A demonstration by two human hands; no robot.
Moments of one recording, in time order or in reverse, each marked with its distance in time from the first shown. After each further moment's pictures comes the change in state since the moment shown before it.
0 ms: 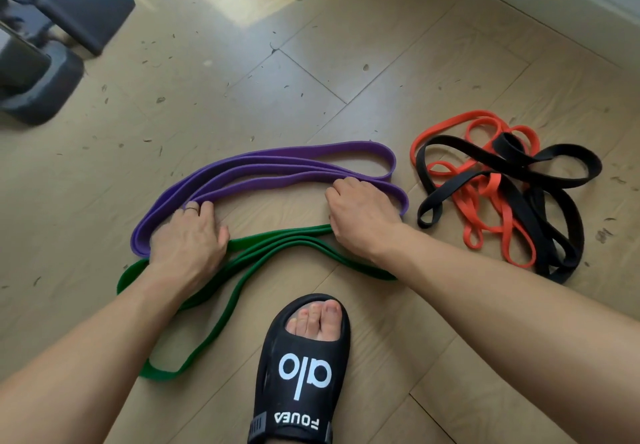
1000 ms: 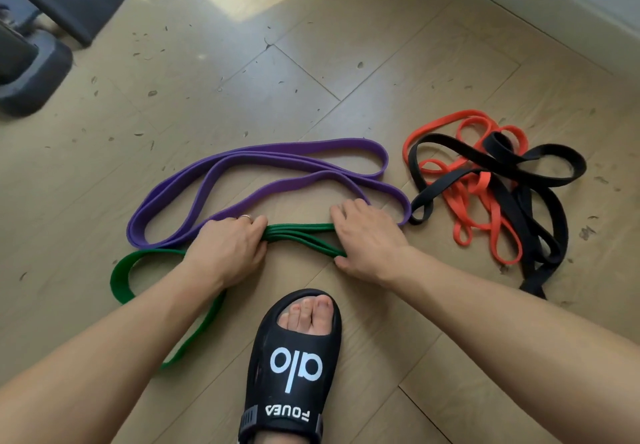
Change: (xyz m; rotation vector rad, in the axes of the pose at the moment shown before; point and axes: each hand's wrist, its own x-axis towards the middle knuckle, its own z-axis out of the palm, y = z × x) left_hand -0.016 0.050 -0.006 0.069 -0.002 0.509; right_hand -0.039 -0.002 0.001 -0.043 -0.176 -0.006
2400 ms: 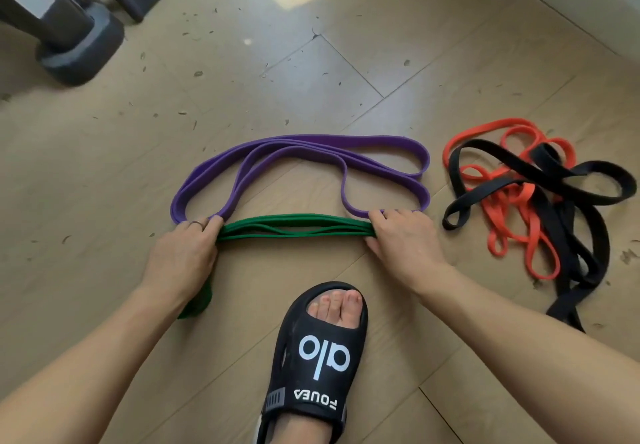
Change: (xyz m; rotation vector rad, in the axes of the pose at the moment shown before) left_hand -0.081 -0.072 0.044 -0.059 0.079 -0.329; right_hand -0.001 -0.007 0.020 -0.096 0.134 0.116
